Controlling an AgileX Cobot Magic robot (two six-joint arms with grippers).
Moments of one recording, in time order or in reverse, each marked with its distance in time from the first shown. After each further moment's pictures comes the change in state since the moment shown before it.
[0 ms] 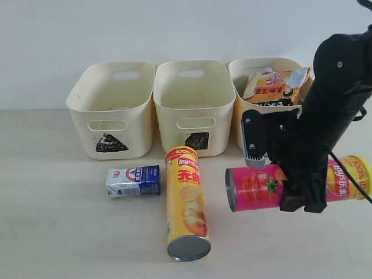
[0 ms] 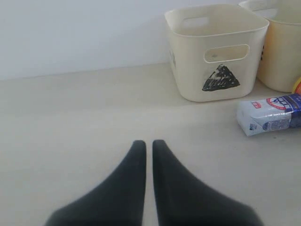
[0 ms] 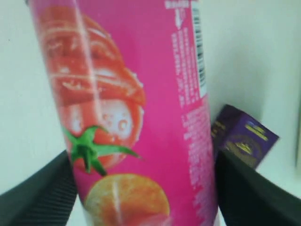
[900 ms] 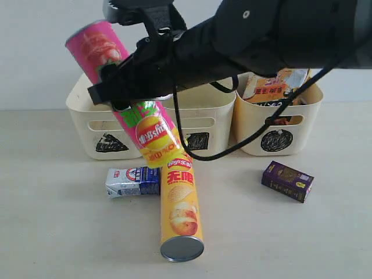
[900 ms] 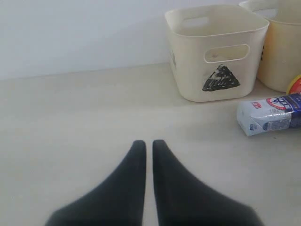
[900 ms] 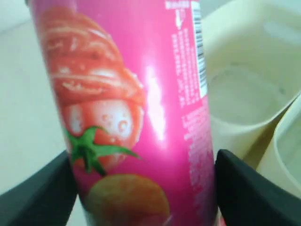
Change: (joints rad) left arm 0.000 0.000 0.000 0.000 0.000 0.000; right arm 0.360 0.045 -0.245 0.536 -0.610 0.607
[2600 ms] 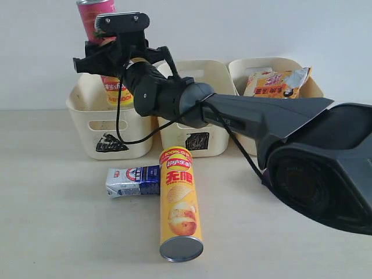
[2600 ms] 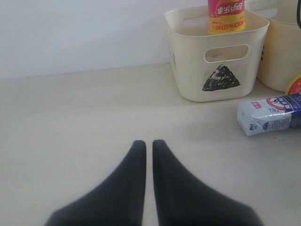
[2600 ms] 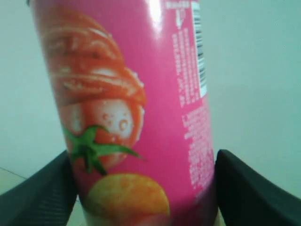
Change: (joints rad) left arm 0.000 0.000 0.000 0.000 0.000 0.000; right arm -0.017 0.762 -0.789 -0.126 -0.622 0.203
